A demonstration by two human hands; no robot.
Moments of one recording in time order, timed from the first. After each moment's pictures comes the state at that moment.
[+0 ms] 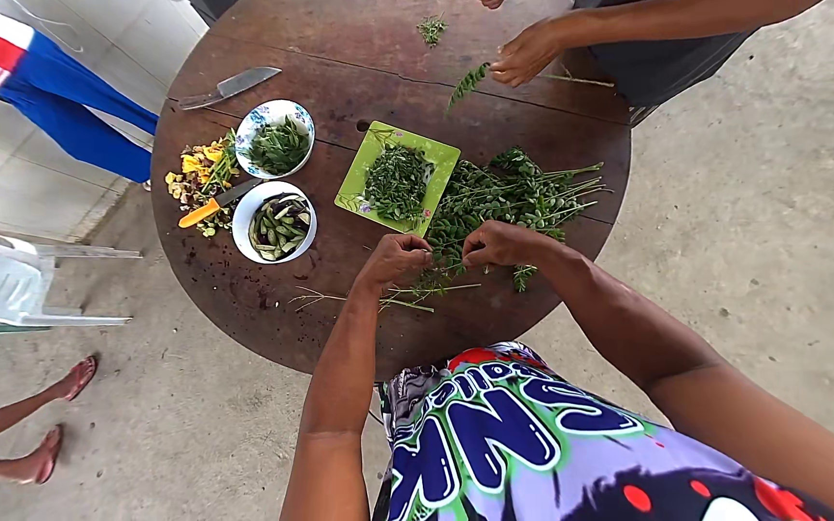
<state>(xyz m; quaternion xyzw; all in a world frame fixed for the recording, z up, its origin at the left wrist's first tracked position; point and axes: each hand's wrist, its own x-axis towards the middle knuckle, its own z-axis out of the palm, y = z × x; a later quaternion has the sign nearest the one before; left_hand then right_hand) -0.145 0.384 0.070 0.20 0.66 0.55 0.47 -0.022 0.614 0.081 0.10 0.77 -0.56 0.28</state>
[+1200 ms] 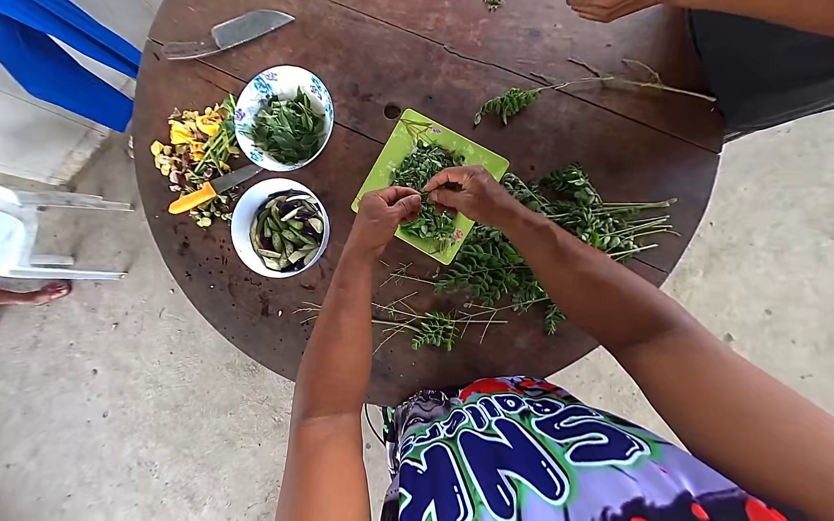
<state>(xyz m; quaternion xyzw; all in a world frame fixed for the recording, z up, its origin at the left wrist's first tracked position) -0.277 0.414 0.067 0.11 0.72 0.59 0.35 -0.205 0.612 0.058 0.02 0.76 -0.64 0.07</state>
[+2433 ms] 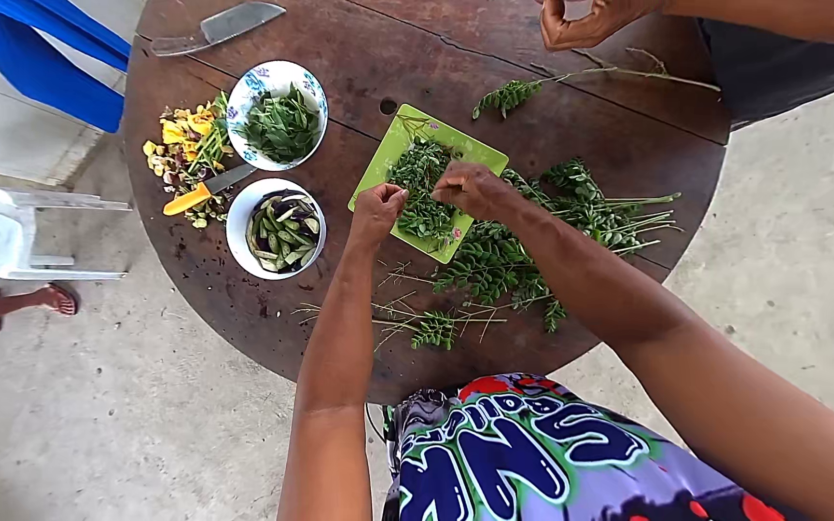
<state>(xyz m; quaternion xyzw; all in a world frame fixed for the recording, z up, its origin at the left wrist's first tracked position) -0.289 0.420 0.044 0.09 0.81 0.49 0.31 -0.209 0.632 0.035 -0.05 0.88 -0.47 0.07</state>
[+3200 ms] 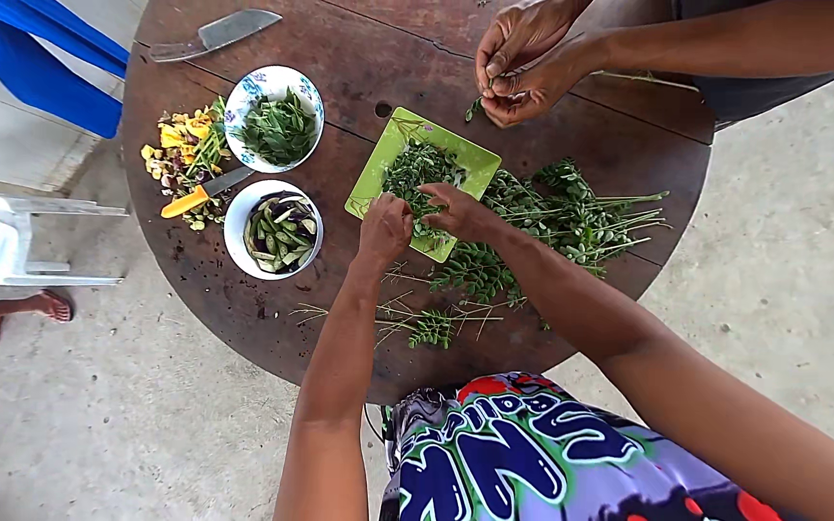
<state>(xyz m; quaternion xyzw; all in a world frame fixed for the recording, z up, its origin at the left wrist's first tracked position) -0.265 0.417 0.031 0.34 0.90 0.22 0.19 -0.188 0.603 0.023 0.05 0.82 -0.56 0.14</state>
